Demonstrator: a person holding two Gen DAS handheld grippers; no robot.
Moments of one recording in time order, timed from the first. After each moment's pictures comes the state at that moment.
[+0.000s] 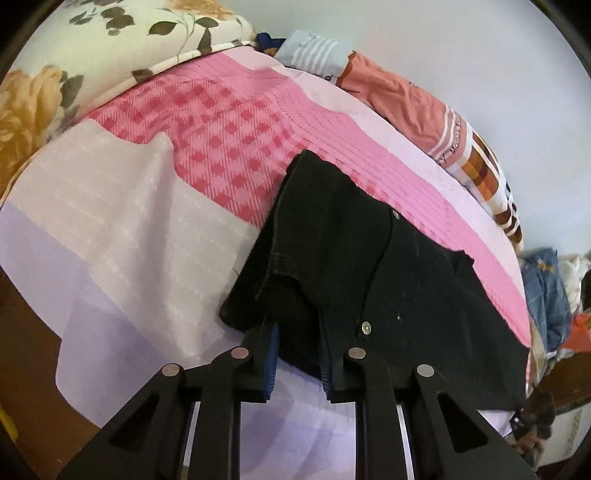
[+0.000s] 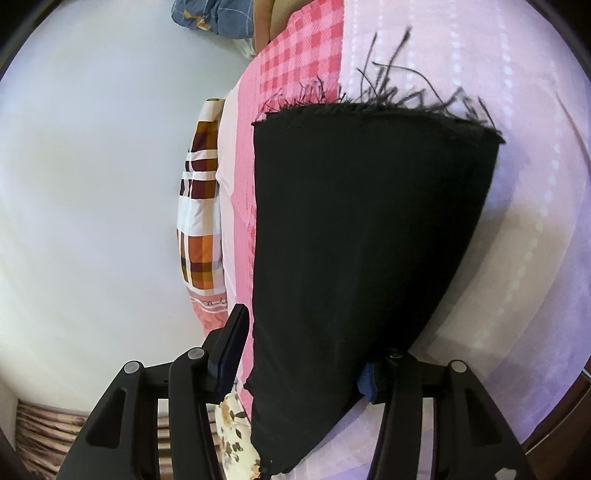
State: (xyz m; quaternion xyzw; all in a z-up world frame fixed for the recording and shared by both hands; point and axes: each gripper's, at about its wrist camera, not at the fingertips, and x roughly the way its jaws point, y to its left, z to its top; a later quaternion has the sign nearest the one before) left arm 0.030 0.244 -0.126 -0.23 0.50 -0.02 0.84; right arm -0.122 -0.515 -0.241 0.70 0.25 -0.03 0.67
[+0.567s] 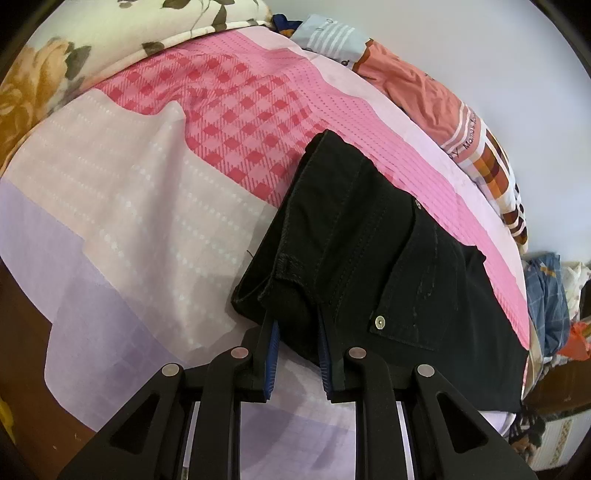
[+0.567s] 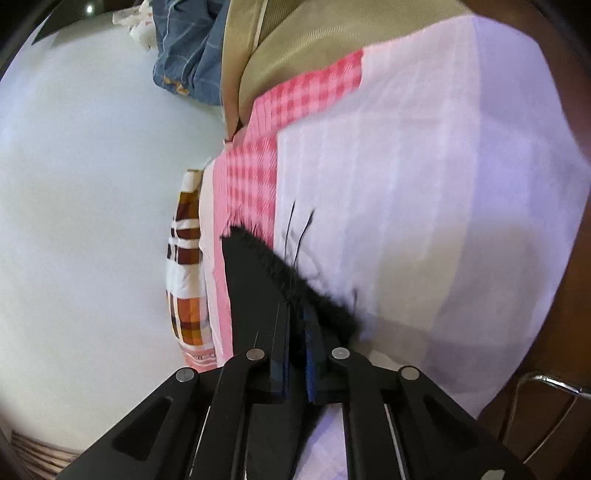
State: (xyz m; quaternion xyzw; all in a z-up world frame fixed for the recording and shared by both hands) left arm 0.028 0.250 -0.144 -0.23 0.52 -0.02 0.82; right arm -0.174 -0.584 -0.246 0.70 0.20 -0.12 0.68
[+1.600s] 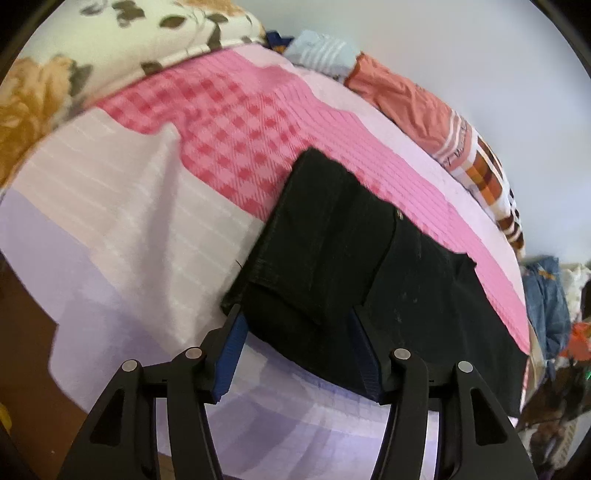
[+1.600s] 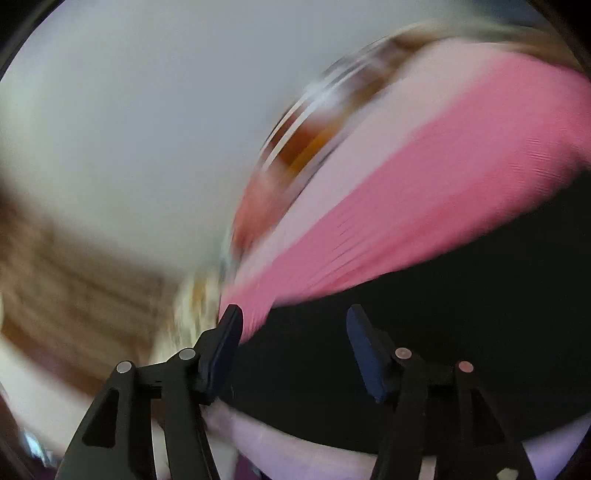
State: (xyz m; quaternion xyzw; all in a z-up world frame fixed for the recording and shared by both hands) left arm 0.020 0.245 -0.124 -0.23 0.49 -0.01 0.84; right arm 0.058 -0.341 -0.096 0.32 0.39 0.25 0.83
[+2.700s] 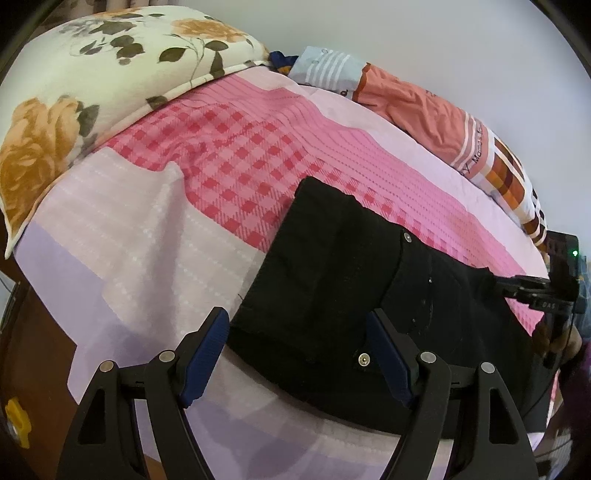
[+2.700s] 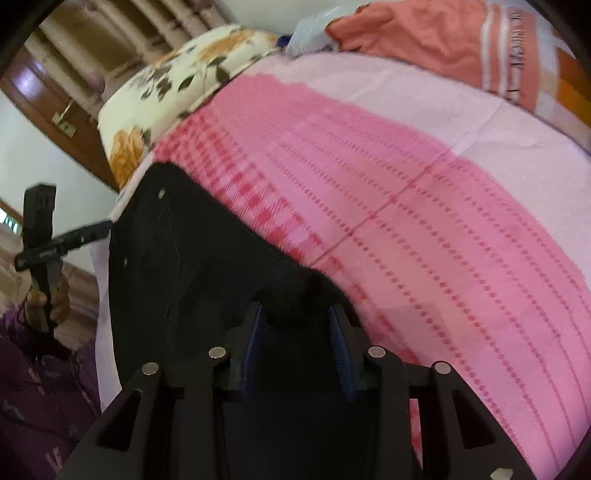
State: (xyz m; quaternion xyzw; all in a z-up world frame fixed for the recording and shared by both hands) left arm 0.037 0.224 -0.113 -0.17 0.49 0.04 0.86; right arm 0.233 -0.121 -0.174 -0.07 0.54 0.44 0.71
